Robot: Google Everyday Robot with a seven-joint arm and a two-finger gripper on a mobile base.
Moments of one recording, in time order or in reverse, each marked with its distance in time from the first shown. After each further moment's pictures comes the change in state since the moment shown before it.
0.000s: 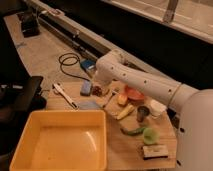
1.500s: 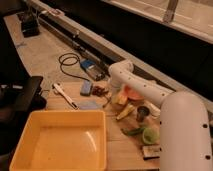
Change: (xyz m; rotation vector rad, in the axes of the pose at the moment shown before) arm 0.059 0.075 0.092 -0.215 -0.073 0.201
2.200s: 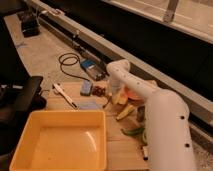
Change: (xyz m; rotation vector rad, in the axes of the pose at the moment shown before) arm 0.012 0.004 0.028 -0.124 -0.020 -0.043
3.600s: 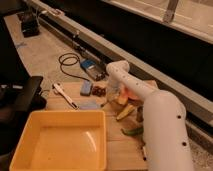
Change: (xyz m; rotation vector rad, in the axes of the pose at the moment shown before) arm -0.010 -0.005 0.011 0.006 -0.041 -0.013
